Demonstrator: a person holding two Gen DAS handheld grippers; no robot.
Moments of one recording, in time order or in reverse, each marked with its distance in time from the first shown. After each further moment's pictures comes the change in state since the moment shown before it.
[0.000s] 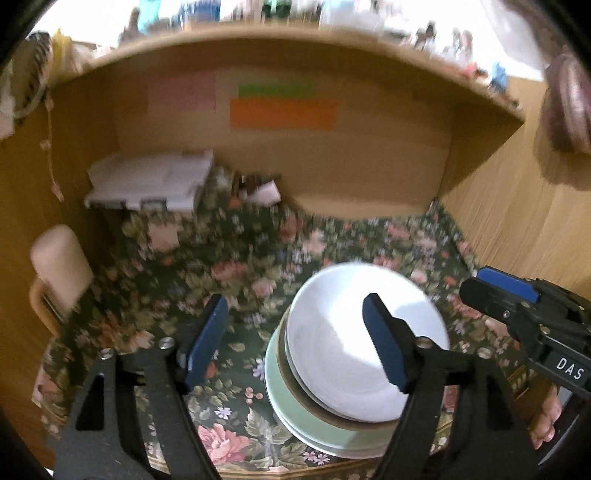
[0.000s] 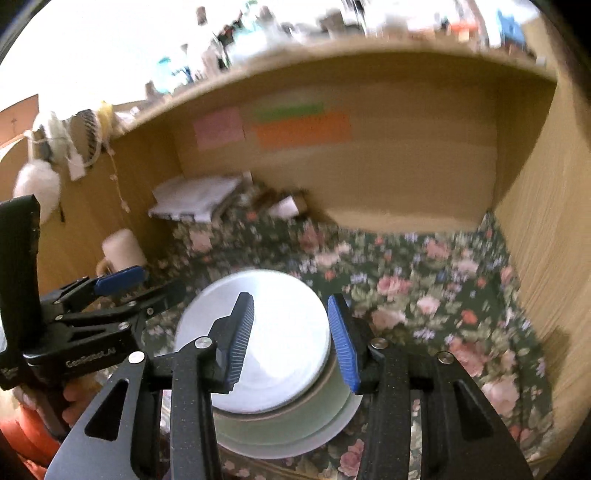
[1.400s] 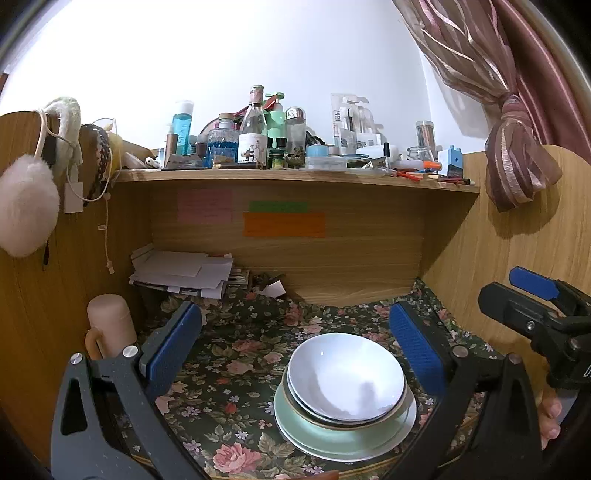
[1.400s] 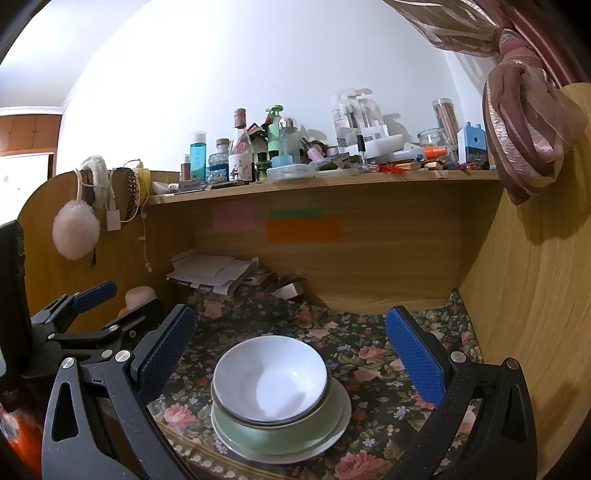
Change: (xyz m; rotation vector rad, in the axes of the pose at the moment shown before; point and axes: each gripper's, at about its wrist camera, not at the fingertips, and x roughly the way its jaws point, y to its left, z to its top) left arm -0.111 -0.011 -0.019 0.033 -0.374 0.020; right arm -0.093 0.035 -0.008 -0.068 -0.320 -0.060
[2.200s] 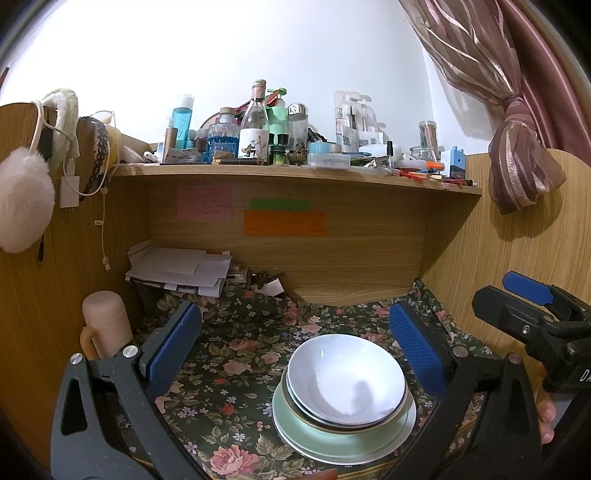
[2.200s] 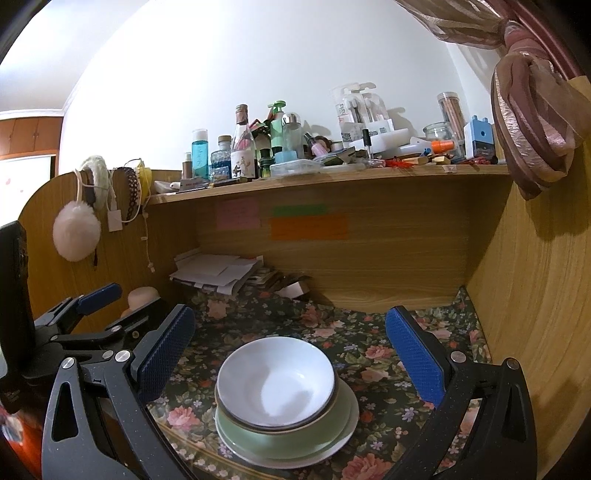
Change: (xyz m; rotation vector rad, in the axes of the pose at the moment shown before) left arm 0.008 0.001 0.001 -0.020 0.011 -0.003; right arm 0.012 -0.004 0.000 0.007 0.012 0.027
